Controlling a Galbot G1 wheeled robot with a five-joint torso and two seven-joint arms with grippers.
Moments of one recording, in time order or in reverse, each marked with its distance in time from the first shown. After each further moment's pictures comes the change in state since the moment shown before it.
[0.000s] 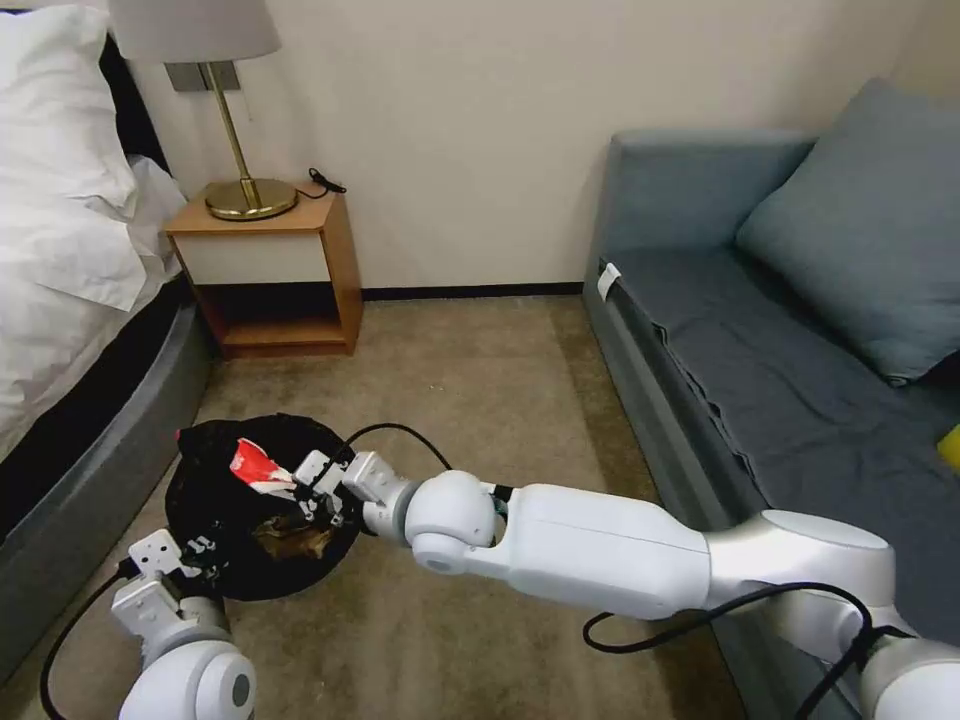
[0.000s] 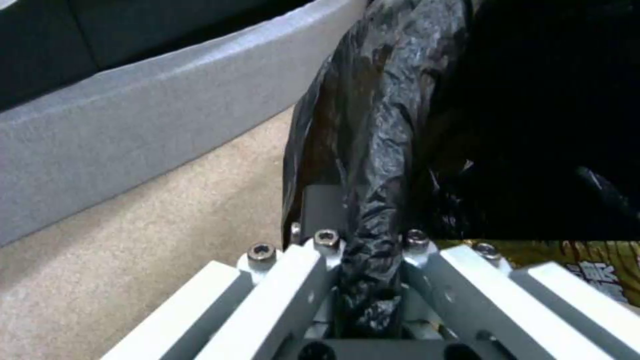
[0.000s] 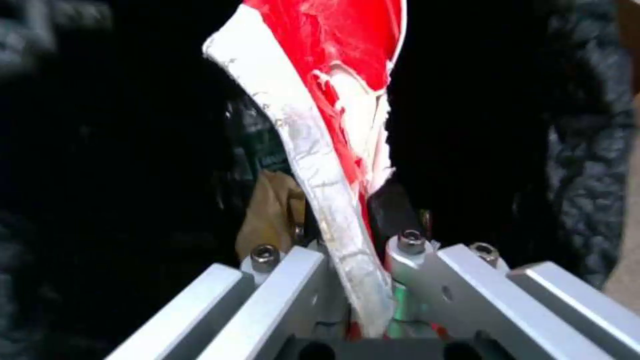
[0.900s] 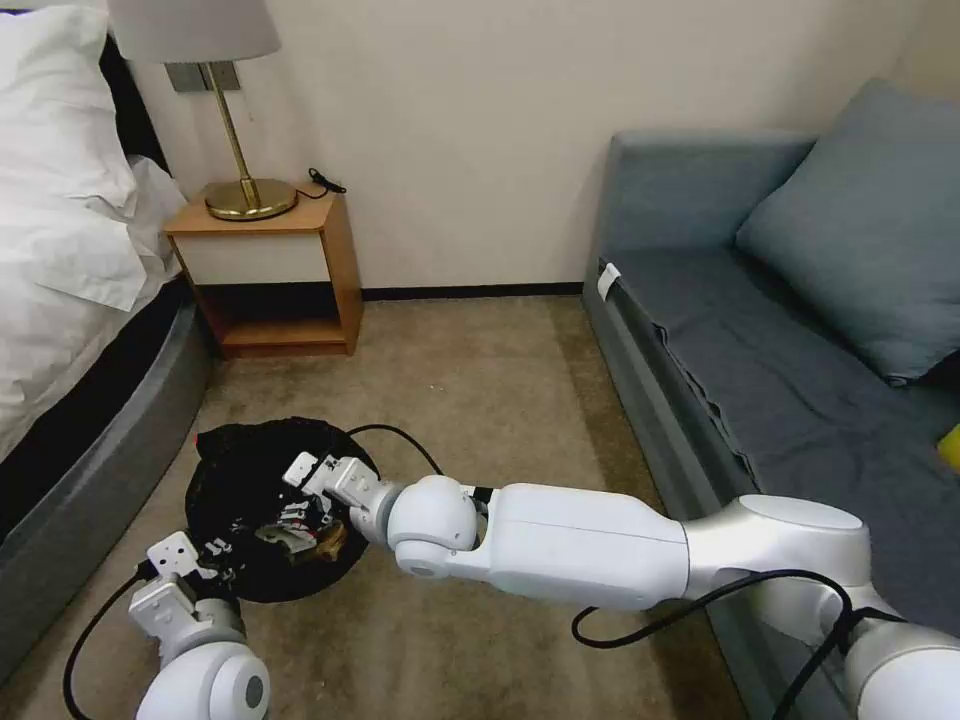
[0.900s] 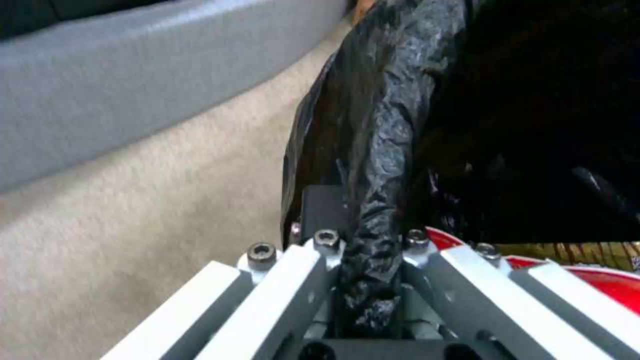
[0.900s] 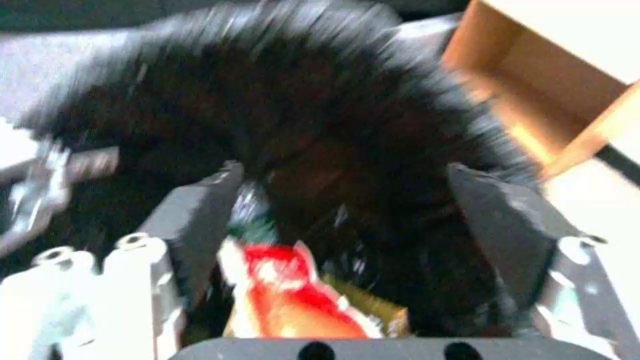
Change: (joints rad) left arm -0.001 -0.016 0.023 0.013 -0.062 0.007 -0.008; right arm 0.024 0.013 0.030 0.046 0.007 0.006 0.078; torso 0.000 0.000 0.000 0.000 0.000
